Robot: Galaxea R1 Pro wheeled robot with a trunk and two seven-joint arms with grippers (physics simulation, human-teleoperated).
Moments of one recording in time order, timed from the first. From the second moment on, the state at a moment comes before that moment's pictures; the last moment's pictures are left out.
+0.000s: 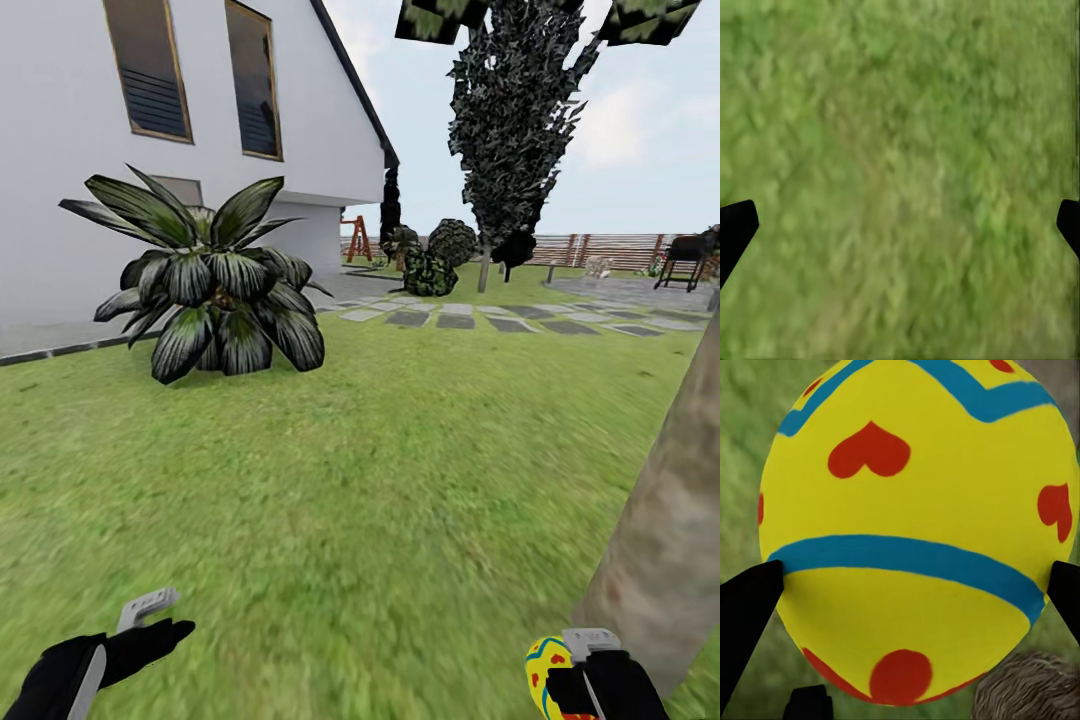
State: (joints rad) left arm -0.27 0.14 0.38 -1.00 0.06 0.71 -0.28; right arm -0.19 -0.10 -0.22 -1.09 0.29 0.84 0.18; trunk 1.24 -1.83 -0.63
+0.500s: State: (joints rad) left arm -0.27 0.13 0.38 -1.00 0.06 0.71 -0.29; right arm -0.19 -0.10 -0.22 -1.09 0.29 0.84 0.18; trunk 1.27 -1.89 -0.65
